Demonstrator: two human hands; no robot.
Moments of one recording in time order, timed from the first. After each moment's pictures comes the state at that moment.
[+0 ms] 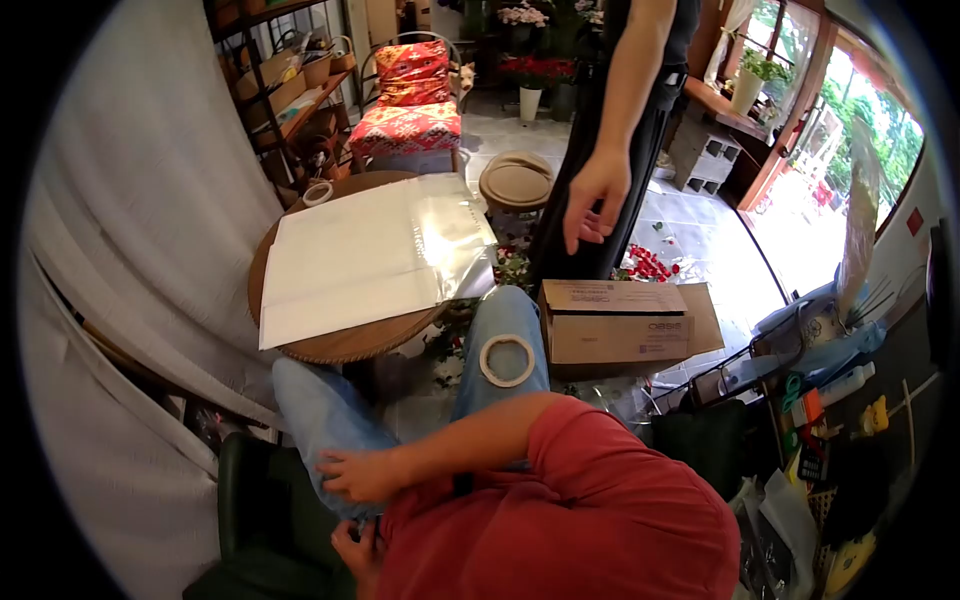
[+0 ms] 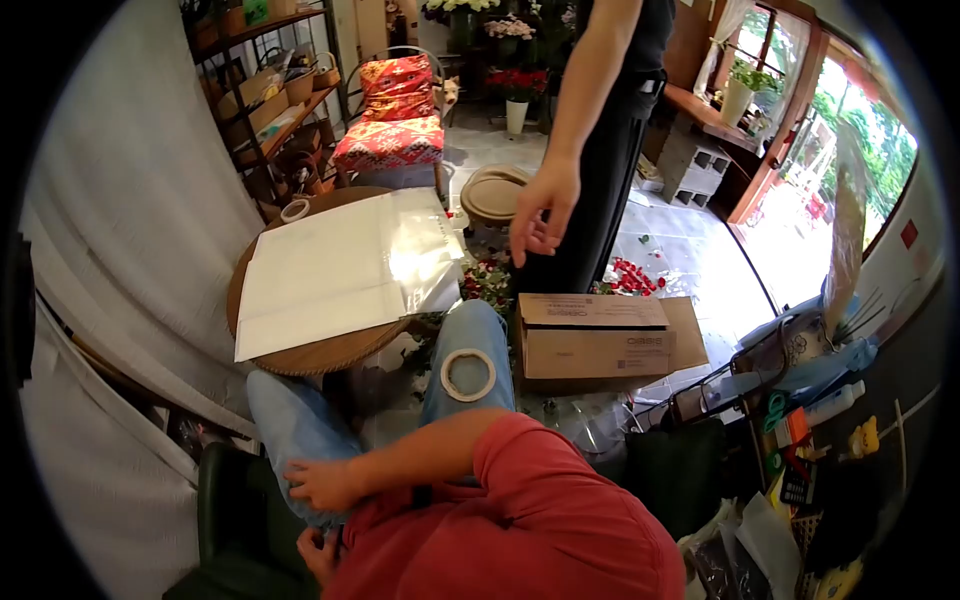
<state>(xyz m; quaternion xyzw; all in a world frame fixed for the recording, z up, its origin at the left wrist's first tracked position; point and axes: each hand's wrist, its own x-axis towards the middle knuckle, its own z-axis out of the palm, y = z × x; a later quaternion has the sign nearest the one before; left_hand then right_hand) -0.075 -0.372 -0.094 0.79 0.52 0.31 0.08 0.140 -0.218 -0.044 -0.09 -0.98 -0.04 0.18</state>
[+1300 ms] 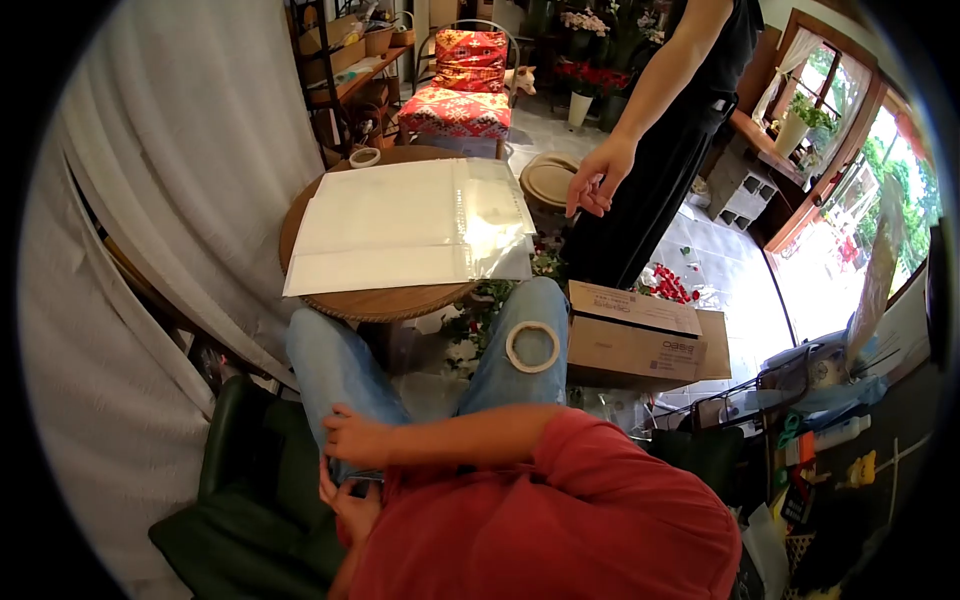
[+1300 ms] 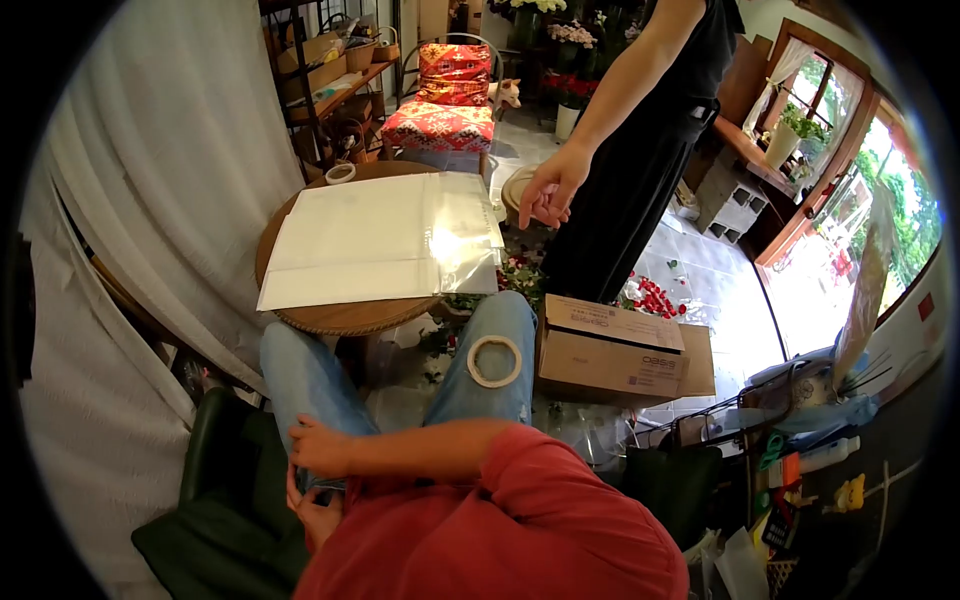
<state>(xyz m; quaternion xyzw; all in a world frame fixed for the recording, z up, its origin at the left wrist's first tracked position) -0.025 -0.361 -0.076 0.61 0.67 0.37 0.19 0.115 -0.231 -0.050 -0.24 -0.95 0.03 0.20</state>
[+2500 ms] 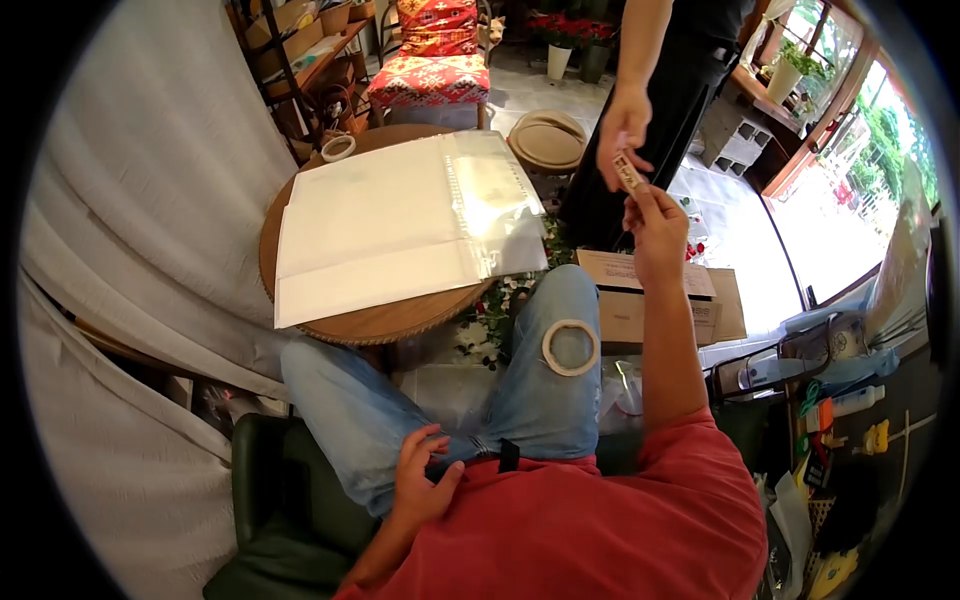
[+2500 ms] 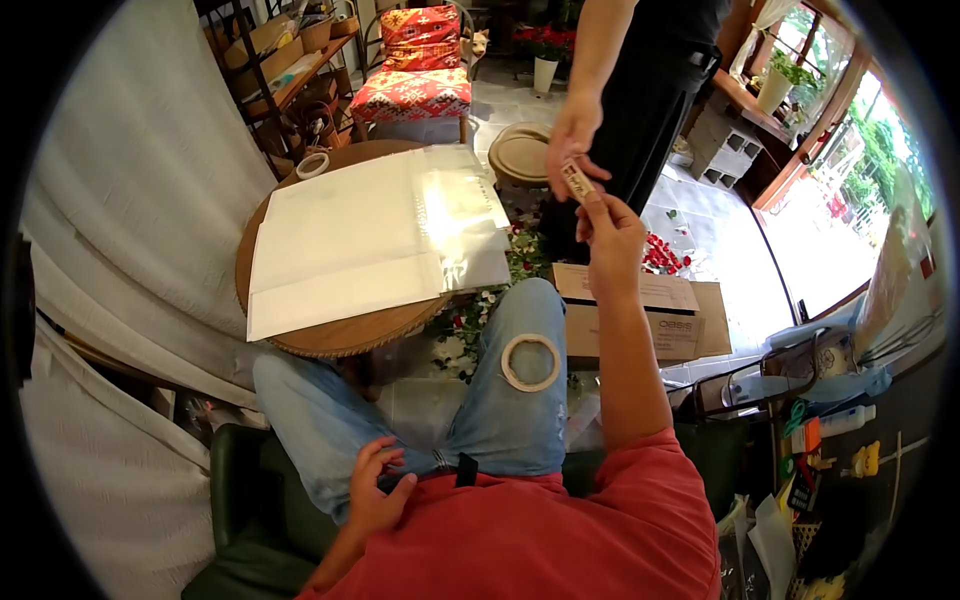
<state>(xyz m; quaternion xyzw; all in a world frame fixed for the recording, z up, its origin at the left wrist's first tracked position) 0.046 -0.268 0.005 0.74 0.36 0.28 0.49 0.510 -0.216 0.135 -0.55 -0.29 0.16 0.77</state>
